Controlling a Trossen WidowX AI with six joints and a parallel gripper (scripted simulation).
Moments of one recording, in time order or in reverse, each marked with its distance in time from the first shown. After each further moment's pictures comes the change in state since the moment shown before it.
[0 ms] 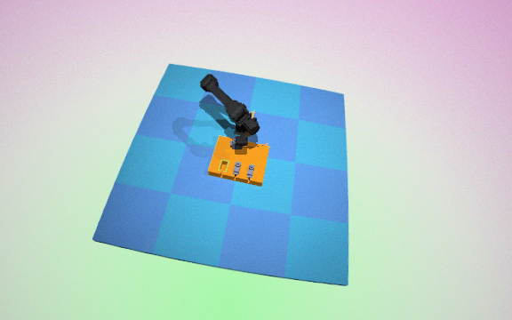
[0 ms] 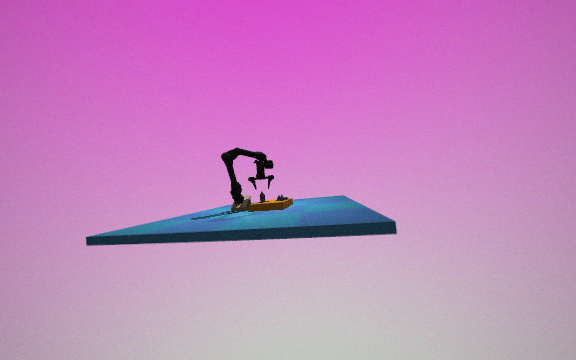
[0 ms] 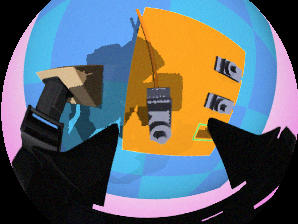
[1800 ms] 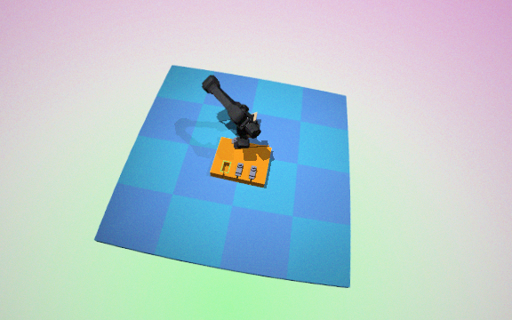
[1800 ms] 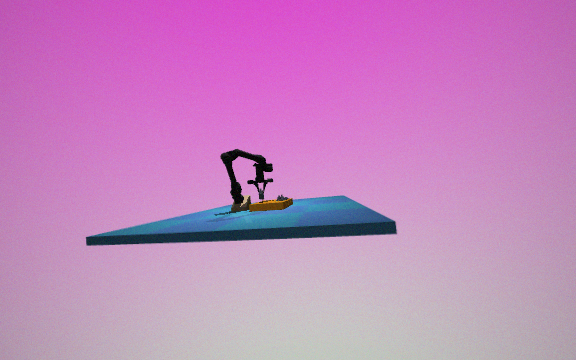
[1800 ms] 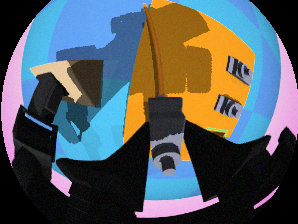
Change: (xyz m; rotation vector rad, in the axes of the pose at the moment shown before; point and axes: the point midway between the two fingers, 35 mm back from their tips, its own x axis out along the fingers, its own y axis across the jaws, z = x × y) arm 0.023 0.008 -0.004 -0.025 0.021 0.008
